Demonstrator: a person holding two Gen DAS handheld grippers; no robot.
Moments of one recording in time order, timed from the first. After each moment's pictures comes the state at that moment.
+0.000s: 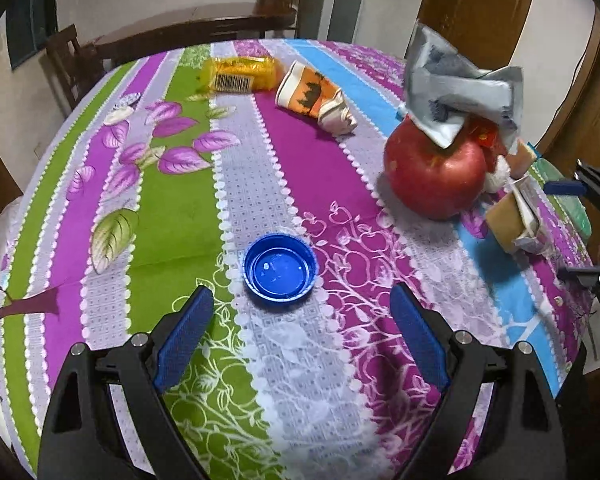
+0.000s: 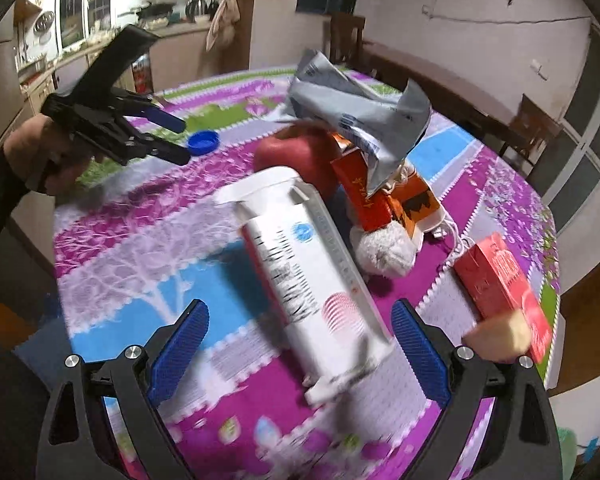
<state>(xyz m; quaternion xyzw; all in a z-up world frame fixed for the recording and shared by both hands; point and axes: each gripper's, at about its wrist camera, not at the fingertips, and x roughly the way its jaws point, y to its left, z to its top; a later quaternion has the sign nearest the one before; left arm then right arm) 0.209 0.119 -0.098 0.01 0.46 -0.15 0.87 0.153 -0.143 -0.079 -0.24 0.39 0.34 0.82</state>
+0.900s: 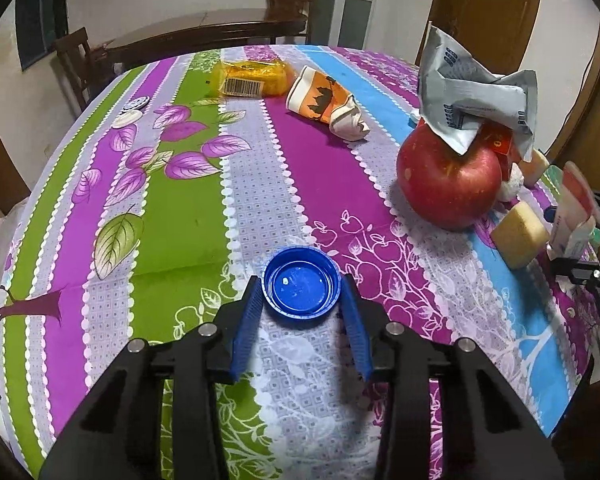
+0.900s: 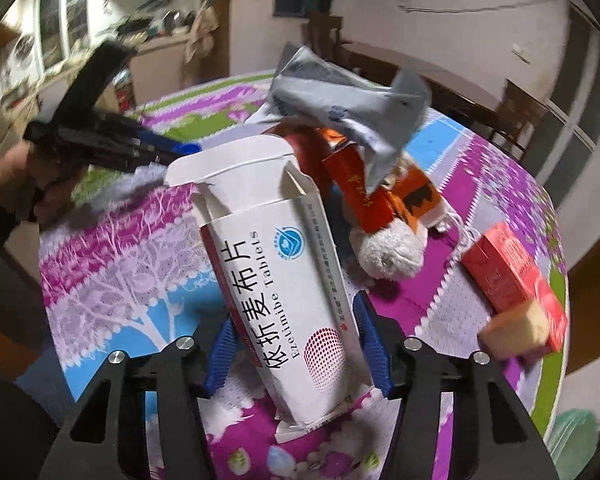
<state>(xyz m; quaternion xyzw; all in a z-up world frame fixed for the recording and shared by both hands) 0.210 0.117 -0.098 0.01 0.45 -0.13 0.88 0.145 -0.136 -0.091 -0.18 0.37 0.30 0.86</state>
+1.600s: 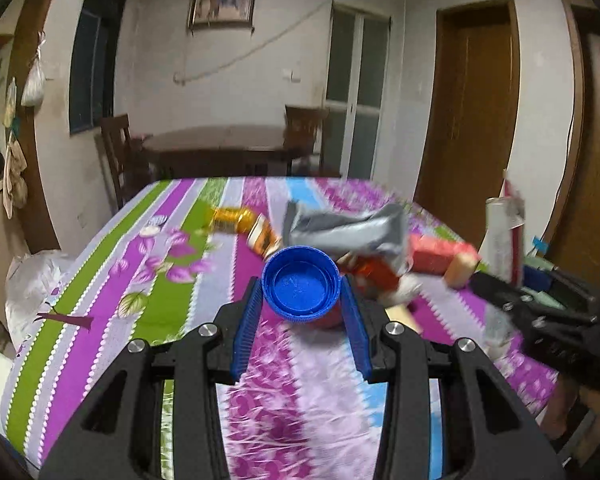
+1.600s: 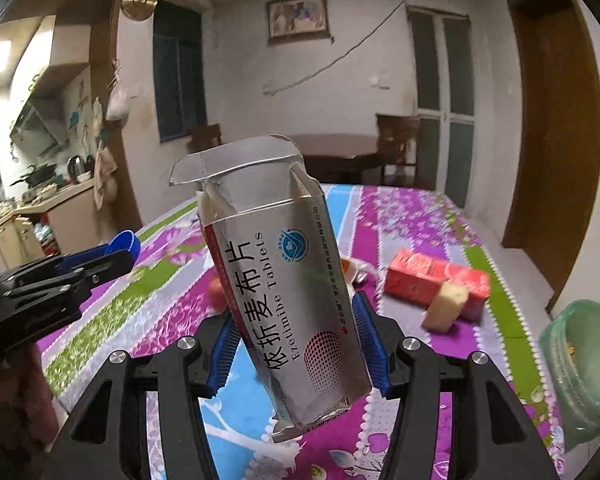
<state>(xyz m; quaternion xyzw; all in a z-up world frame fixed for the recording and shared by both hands) 0.103 0.033 0.000 -0.02 0.23 -0.08 0.97 0.070 -0.150 -0.026 -0.01 0.22 0.13 0.97</state>
